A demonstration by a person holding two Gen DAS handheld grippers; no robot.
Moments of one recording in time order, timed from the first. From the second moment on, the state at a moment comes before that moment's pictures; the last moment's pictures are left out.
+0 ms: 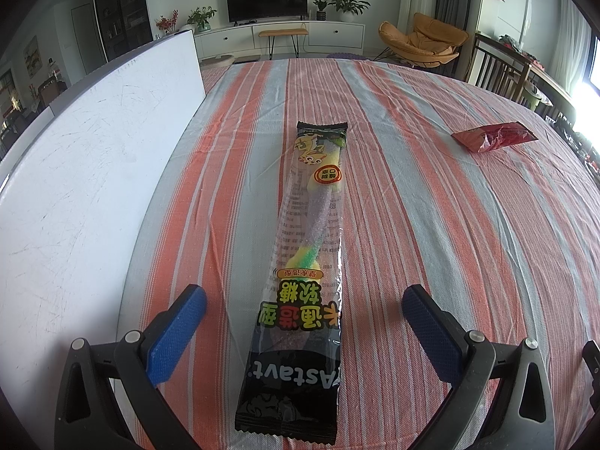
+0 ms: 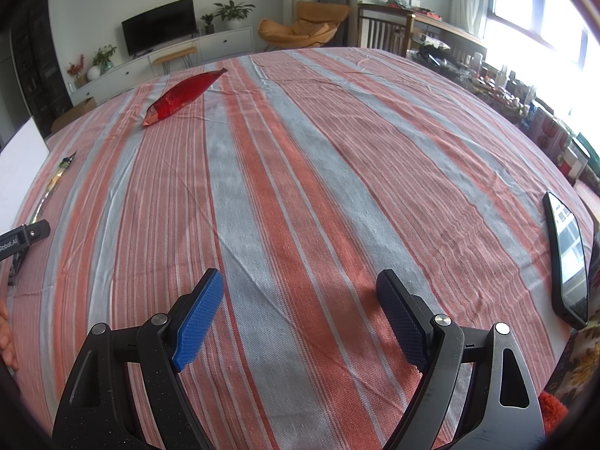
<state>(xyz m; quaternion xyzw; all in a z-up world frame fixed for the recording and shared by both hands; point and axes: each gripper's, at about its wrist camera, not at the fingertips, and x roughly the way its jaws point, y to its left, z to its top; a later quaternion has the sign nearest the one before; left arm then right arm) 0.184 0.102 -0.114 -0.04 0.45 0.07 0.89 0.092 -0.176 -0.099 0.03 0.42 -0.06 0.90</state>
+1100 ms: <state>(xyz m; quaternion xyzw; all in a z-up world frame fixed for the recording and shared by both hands) 0.184 0.102 -0.114 -0.04 0.45 0.07 0.89 0.283 -0.042 -0.051 -0.47 0.38 0.20 0.77</state>
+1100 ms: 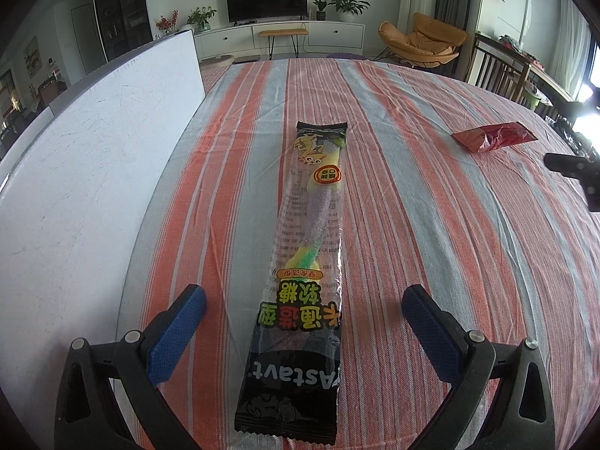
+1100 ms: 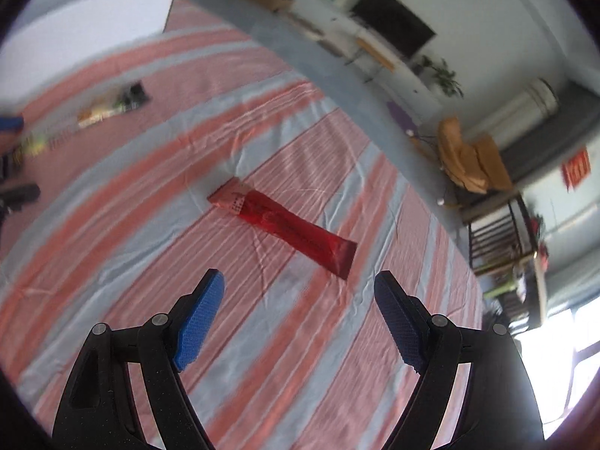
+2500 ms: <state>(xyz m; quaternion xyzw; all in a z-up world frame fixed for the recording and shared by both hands) 0.083 0.114 -0.013 -0.14 0.42 -0.05 0.89 0.167 -0.168 -0.031 0.19 0.44 0.20 0.85</state>
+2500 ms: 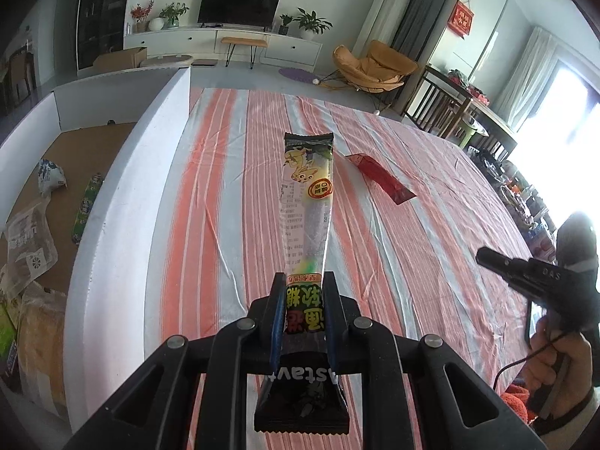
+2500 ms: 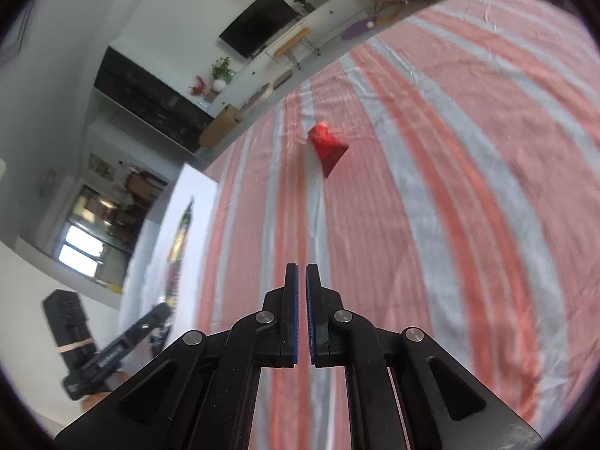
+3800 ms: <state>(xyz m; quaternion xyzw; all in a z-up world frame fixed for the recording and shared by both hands) 0.002 0.315 0.018 -0.06 0.41 0.19 0.89 0.143 0.157 0.077 0.16 0.45 0.43 0.77</state>
